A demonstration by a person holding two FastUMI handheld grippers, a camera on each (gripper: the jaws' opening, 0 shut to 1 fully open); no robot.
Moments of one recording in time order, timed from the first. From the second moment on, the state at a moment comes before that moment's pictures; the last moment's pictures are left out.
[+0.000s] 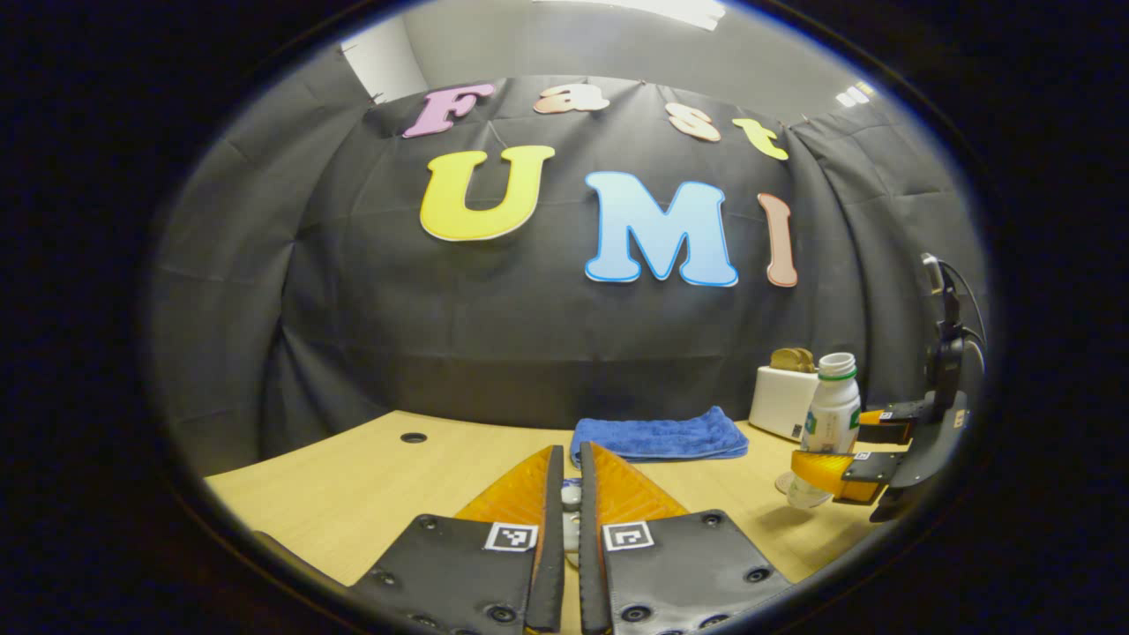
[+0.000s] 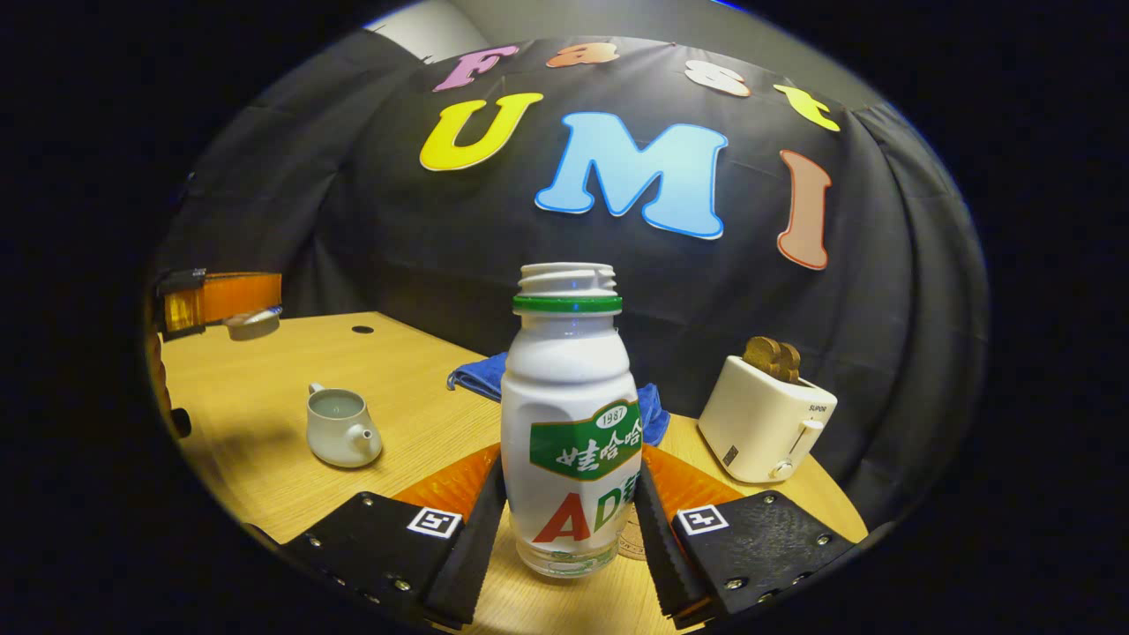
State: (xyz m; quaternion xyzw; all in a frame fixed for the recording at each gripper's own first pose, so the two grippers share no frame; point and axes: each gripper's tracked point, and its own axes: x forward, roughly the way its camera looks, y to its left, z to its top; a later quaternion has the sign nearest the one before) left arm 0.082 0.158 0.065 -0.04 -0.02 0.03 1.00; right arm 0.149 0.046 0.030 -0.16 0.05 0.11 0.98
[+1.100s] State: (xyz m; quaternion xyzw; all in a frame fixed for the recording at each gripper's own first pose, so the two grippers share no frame) left arm 0.016 0.225 0.044 -0.09 -0.02 0.06 0.99; right arm 0.177 0.131 -0.005 -0.50 0.09 0.16 0.85
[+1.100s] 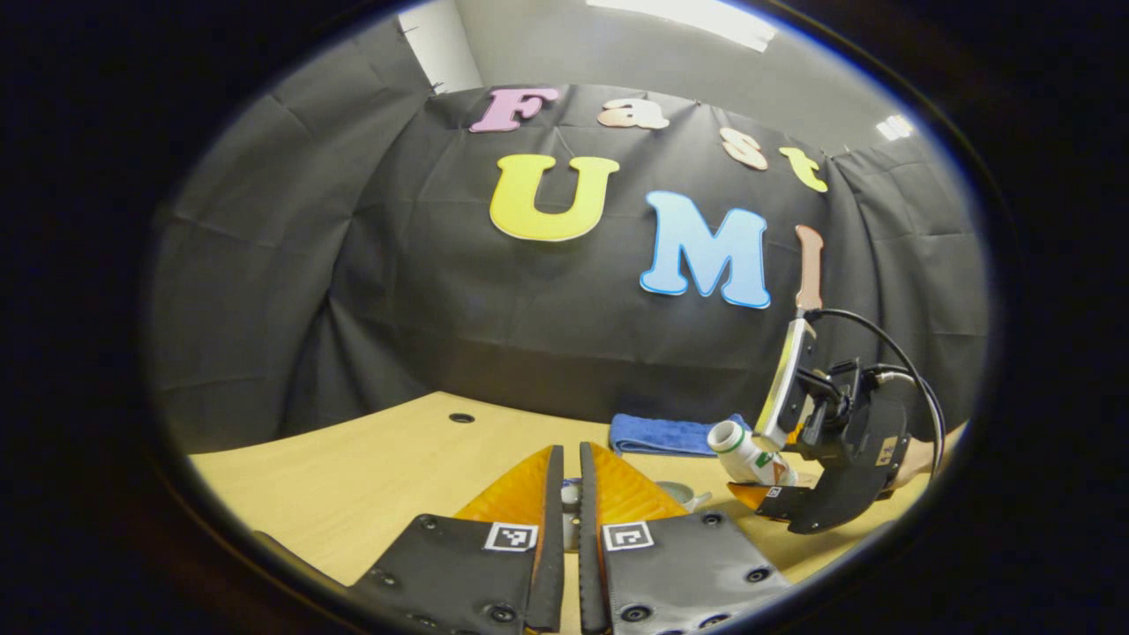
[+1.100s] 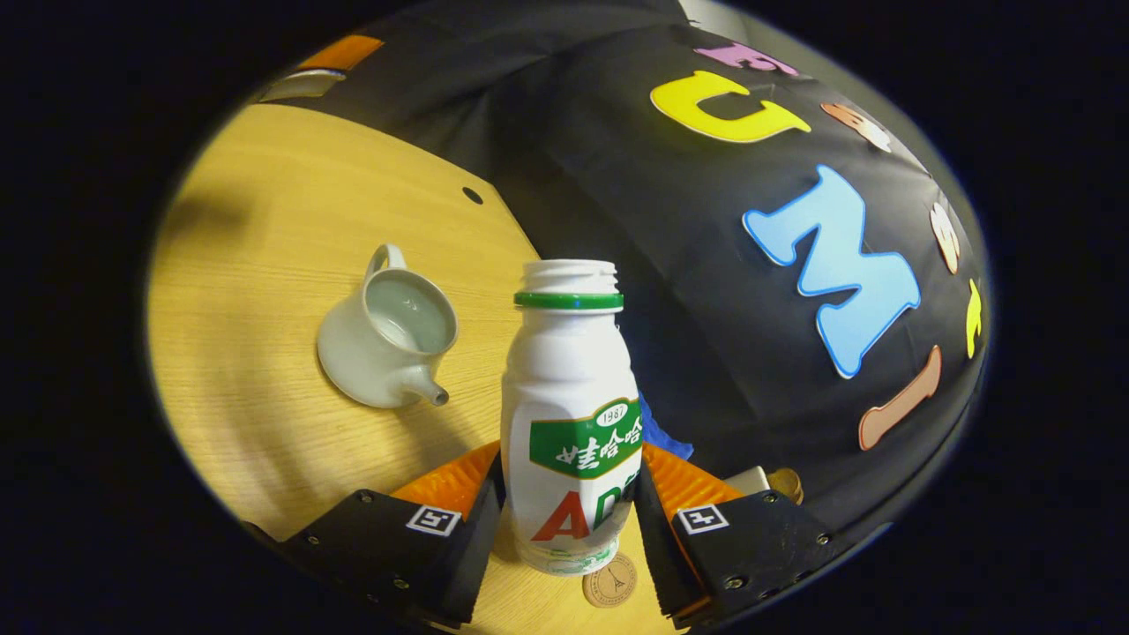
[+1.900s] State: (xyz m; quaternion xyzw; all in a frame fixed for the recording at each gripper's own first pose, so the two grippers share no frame) left arm -0.013 0.222 0.079 -0.06 -0.05 0.07 0.99; right arm 0.185 0.134 -0.020 -0.63 0.08 0.14 0.76
